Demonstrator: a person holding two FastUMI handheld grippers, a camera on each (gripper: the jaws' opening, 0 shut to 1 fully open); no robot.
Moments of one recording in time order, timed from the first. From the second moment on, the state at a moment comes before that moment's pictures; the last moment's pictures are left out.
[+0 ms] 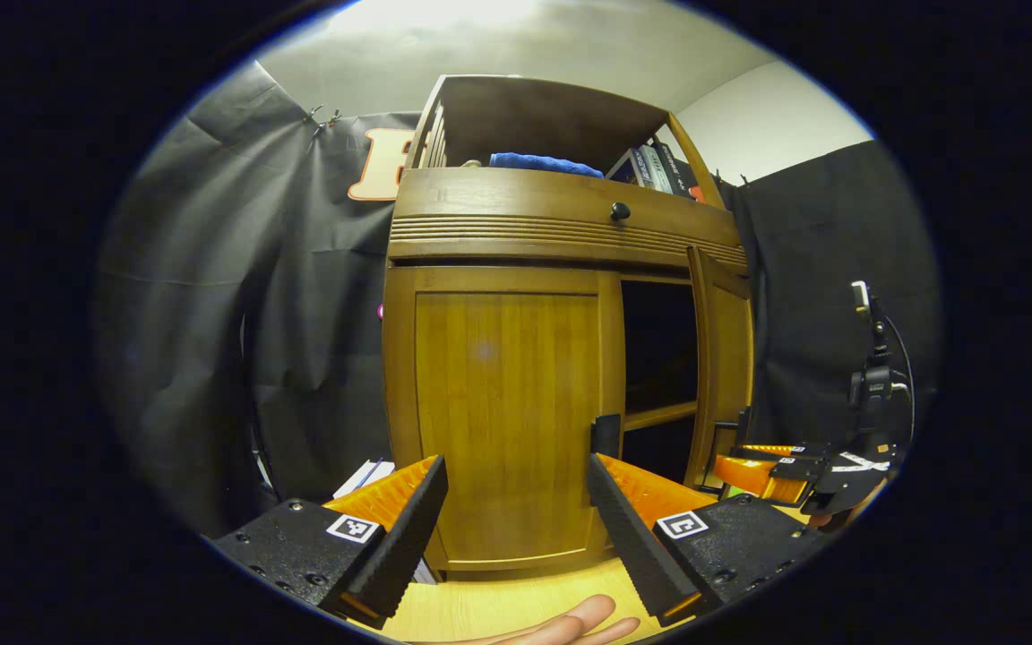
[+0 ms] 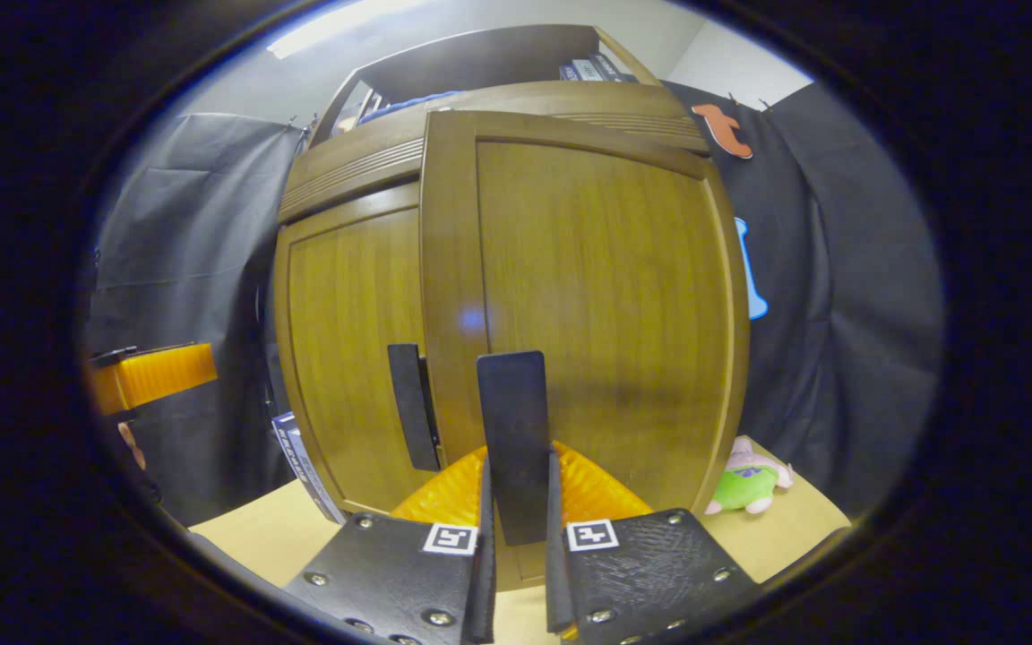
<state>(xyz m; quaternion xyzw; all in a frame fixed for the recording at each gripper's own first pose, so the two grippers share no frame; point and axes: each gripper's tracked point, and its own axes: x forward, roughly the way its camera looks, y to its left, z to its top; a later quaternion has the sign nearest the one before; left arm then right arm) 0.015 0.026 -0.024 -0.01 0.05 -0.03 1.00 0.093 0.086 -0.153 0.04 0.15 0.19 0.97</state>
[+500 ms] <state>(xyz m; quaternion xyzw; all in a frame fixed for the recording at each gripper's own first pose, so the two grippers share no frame) 0.008 -0.001 -0.019 0.01 0.03 -0.07 1.00 0.064 0.037 -0.143 0.03 0.15 0.17 0.97</state>
